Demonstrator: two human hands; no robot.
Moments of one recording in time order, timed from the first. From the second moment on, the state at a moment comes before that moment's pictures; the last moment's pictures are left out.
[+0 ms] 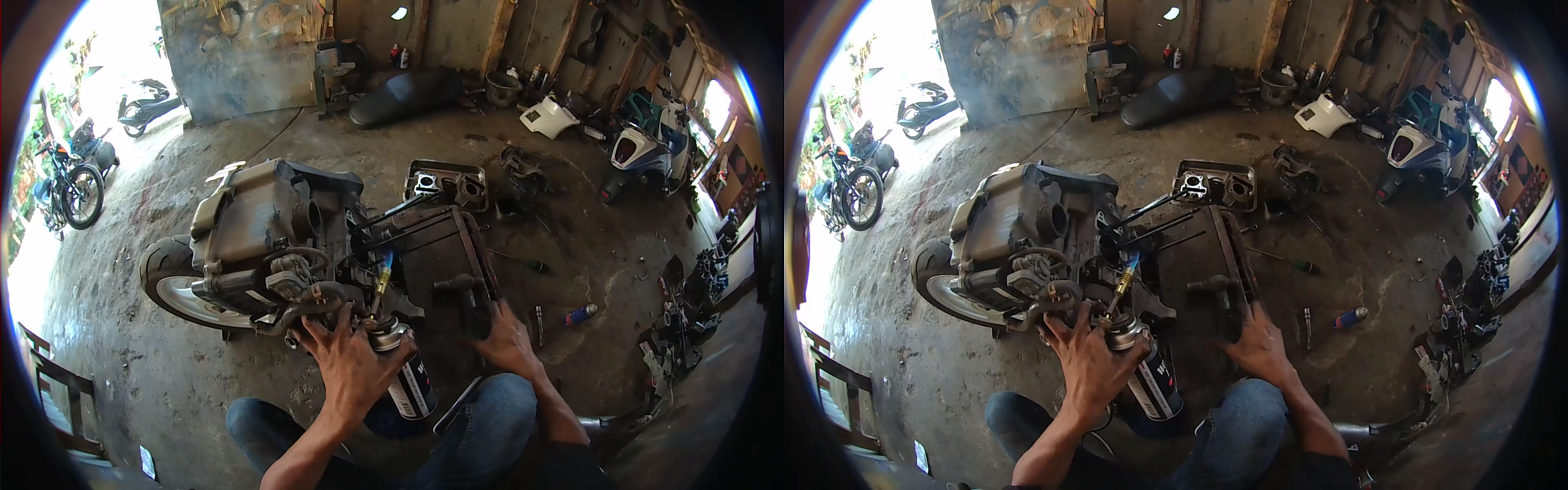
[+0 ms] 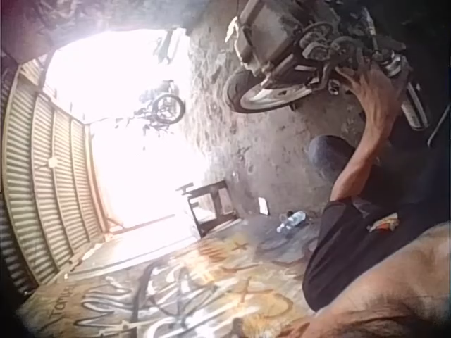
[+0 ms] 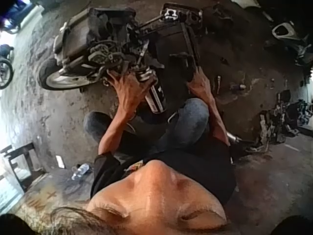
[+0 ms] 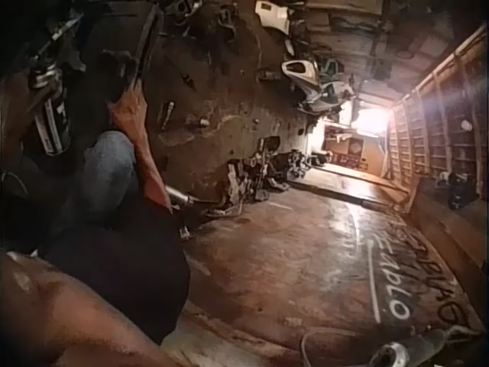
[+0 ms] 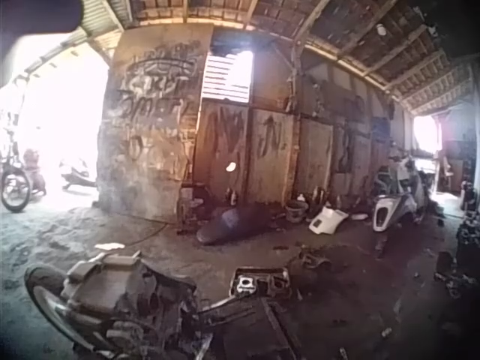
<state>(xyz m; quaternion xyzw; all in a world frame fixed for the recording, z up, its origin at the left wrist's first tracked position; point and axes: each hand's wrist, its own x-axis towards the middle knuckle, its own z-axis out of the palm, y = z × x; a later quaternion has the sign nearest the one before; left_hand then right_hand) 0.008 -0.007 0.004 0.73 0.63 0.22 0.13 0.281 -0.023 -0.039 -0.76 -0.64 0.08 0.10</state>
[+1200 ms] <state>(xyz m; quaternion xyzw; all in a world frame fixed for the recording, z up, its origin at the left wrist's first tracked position) 0.016 -0.009 0.009 0.70 0.67 0.18 0.15 0.245 0.041 -0.093 -0.63 -0.30 0.40 0.59</state>
